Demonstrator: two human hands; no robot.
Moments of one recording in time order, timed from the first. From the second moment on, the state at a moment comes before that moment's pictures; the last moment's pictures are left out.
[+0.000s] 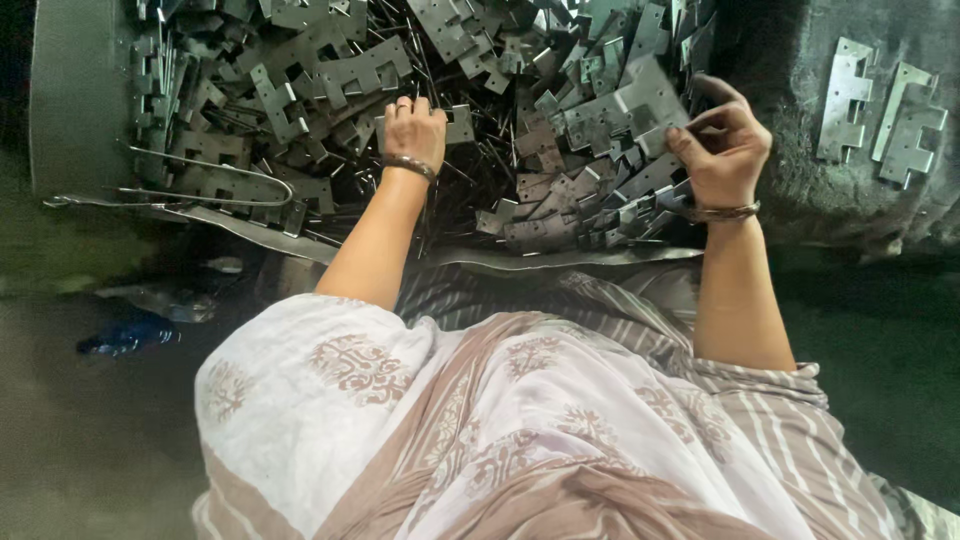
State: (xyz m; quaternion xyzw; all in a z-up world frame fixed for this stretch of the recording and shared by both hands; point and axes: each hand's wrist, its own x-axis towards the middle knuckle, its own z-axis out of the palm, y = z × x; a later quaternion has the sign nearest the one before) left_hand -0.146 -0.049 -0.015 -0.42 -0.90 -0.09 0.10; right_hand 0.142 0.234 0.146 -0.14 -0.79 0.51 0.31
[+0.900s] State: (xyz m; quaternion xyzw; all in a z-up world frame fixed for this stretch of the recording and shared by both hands) left_hand -0.184 0.035 0.033 -0.21 -0.94 -0.28 -0.03; right_hand 0.160 0.349 0.094 -0.29 -0.64 0.55 0.46
